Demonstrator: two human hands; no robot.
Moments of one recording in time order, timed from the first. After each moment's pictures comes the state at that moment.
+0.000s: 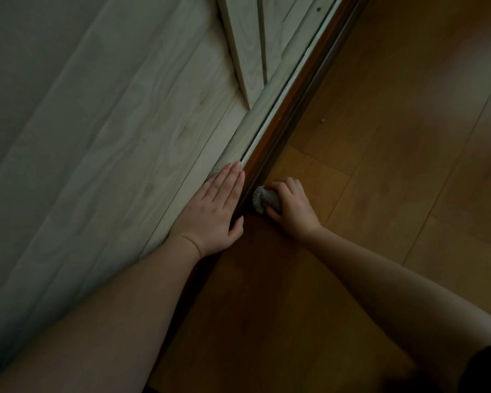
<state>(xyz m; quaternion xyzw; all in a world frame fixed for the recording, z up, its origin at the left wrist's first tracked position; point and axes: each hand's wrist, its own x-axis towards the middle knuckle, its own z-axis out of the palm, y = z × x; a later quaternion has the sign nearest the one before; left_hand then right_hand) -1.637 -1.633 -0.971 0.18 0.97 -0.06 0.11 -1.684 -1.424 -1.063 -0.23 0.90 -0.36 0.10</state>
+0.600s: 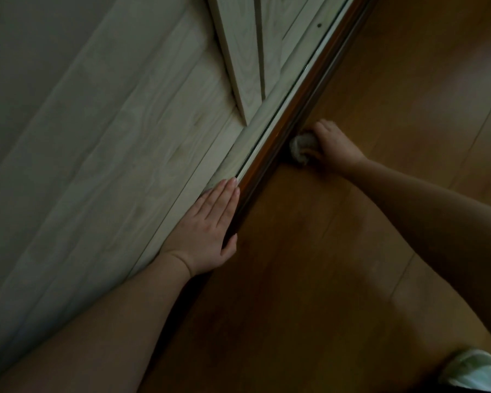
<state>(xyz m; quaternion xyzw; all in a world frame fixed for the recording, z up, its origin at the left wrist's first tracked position) -1.636 -1.635 -0.971 0.19 0.98 -0.04 0.10 -1.858 -1.358 -1.049 -0.27 0.92 -0.26 0.14</state>
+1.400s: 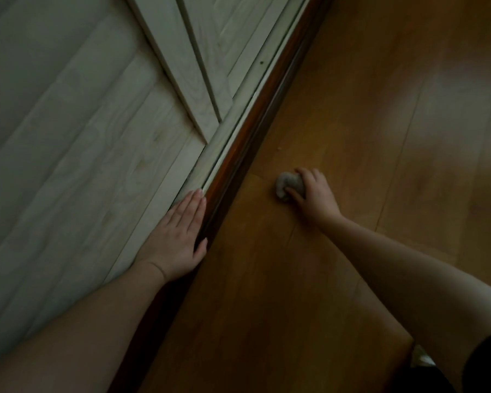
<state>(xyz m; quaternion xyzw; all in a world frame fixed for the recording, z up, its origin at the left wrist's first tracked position) -1.636 -1.632 -0.967 0.16 0.97 -0.08 0.14 -1.750 -1.317 -1.042 -0.08 0.94 -0.33 0.09</state>
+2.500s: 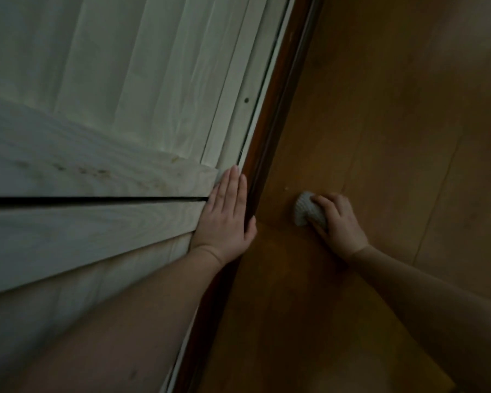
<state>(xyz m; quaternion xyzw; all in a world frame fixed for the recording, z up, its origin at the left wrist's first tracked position) -1.833 -1.547 -0.971 0.18 0.98 -0.07 0.10 -1.808 -1.288 -1.089 -0.11 0.92 -0.37 0.07</state>
